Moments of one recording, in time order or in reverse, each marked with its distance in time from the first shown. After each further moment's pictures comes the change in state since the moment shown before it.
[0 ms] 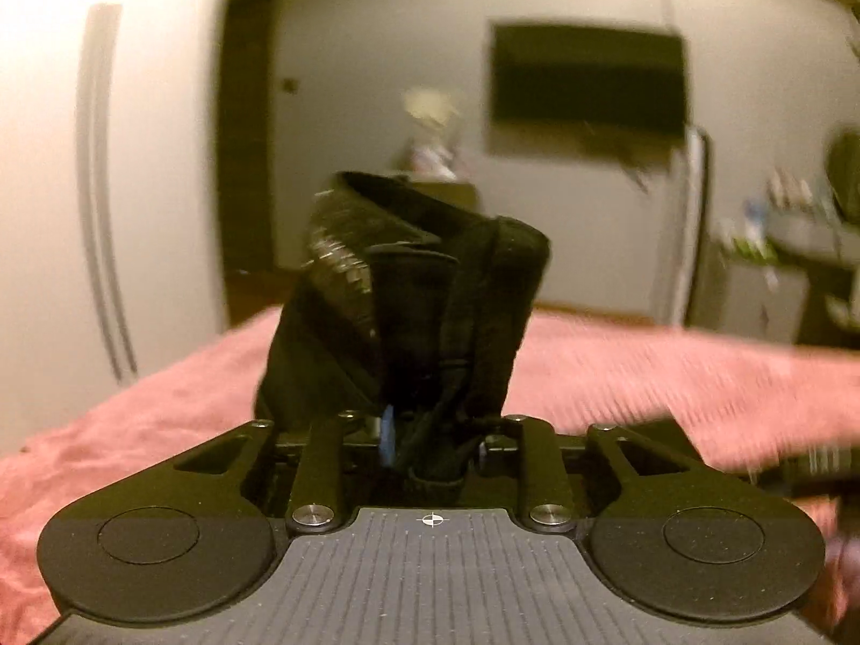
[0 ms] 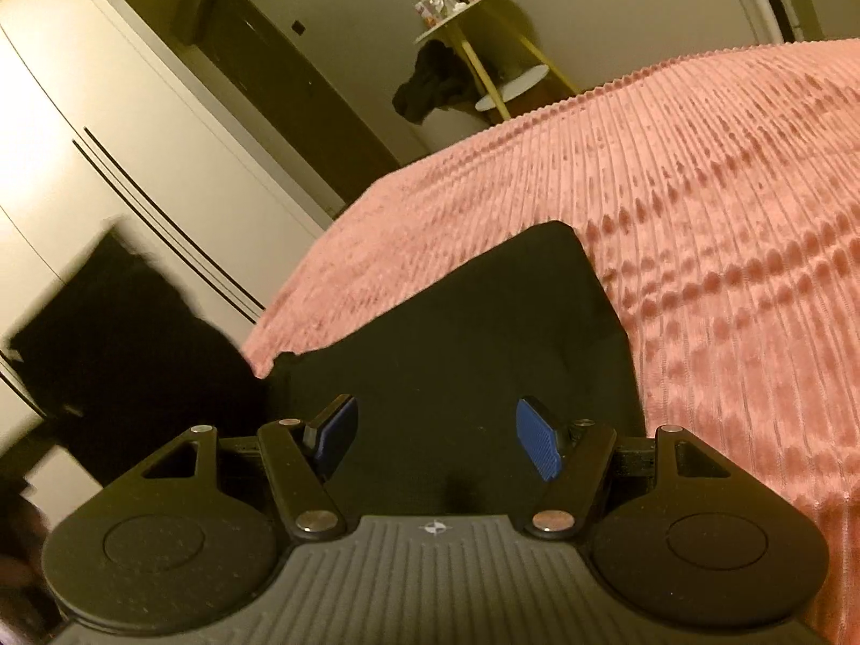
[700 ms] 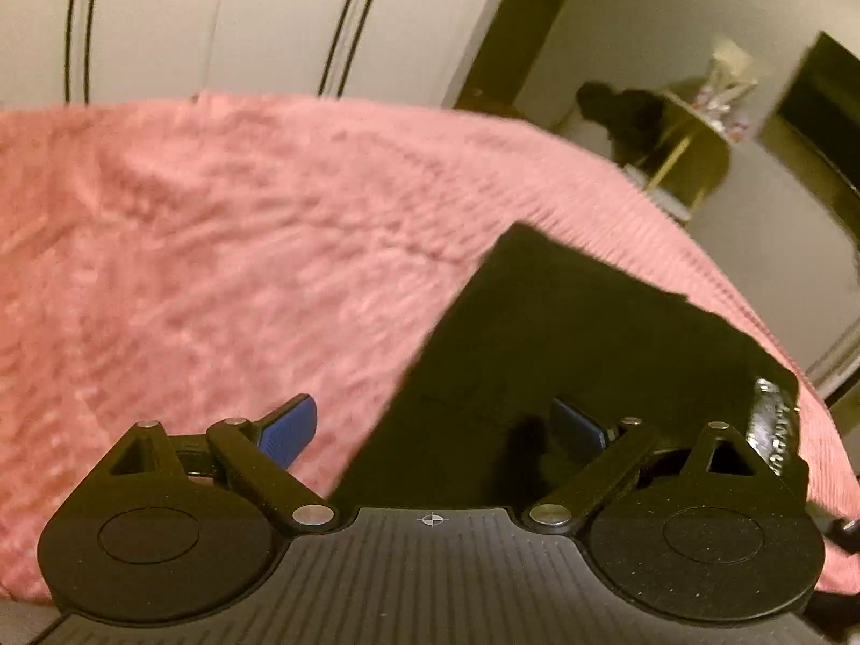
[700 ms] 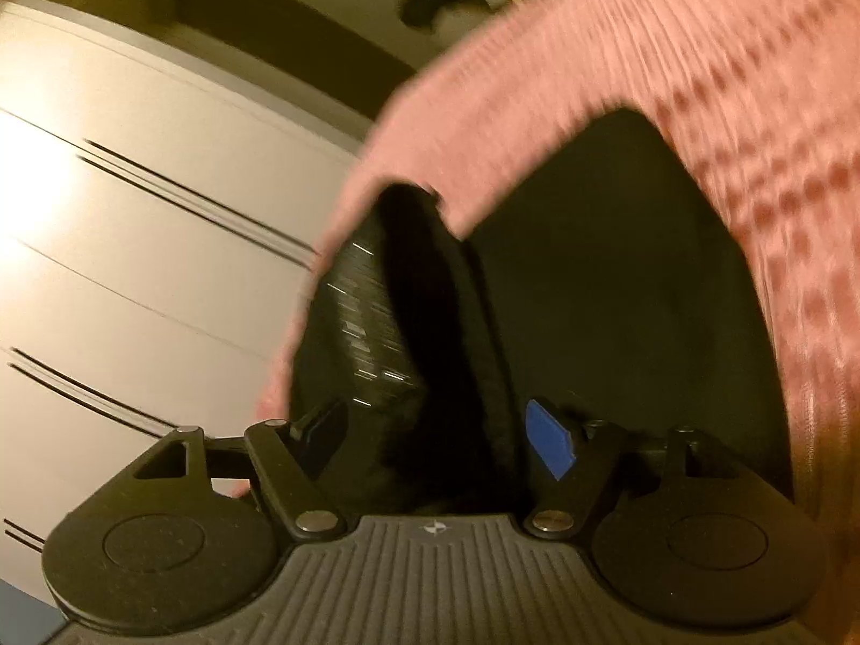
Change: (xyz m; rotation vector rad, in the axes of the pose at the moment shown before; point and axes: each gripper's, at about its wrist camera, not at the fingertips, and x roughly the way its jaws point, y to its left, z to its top) left arm 0.042 0.092 -0.087 -0.686 0.305 0.361; right arm 0.075 -0.008 0.015 0.194 0.273 0.141
